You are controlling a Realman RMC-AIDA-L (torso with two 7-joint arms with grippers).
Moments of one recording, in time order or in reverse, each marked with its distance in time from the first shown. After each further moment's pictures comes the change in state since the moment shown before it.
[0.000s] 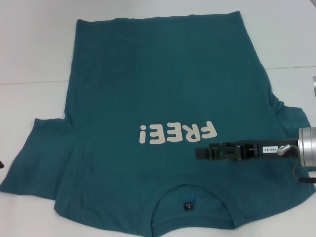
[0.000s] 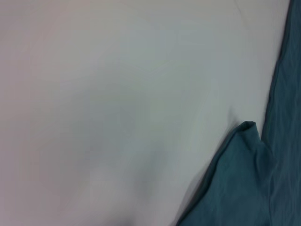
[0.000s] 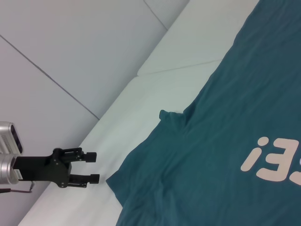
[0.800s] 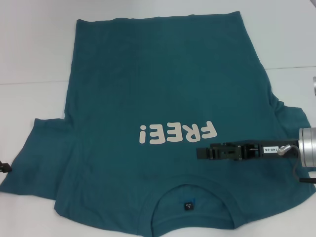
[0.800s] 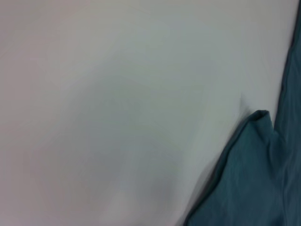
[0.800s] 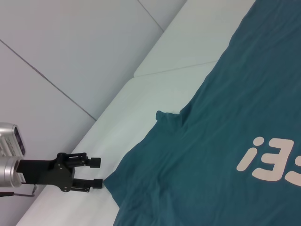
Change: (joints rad) left arm -0.020 0.003 0.030 -0.058 0.016 -0.049 0.005; right arm -0.003 0.000 0.000 0.000 0.000 0.007 0.000
